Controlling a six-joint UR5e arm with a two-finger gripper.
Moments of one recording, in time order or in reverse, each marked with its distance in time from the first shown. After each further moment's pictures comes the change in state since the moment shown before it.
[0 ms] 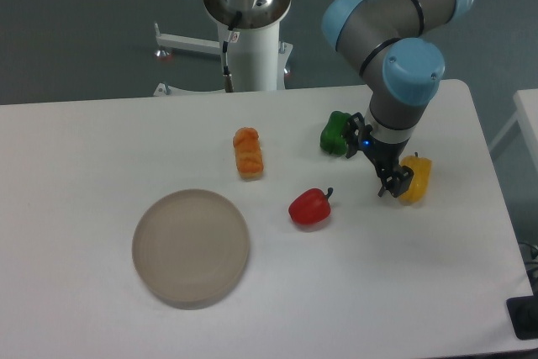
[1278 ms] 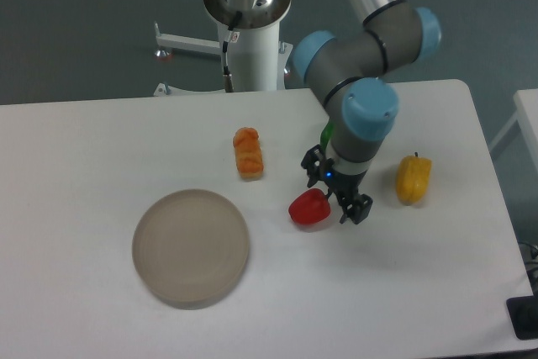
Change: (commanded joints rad) arm -0.136 -0.077 -0.118 0.179 0.038 -0.175
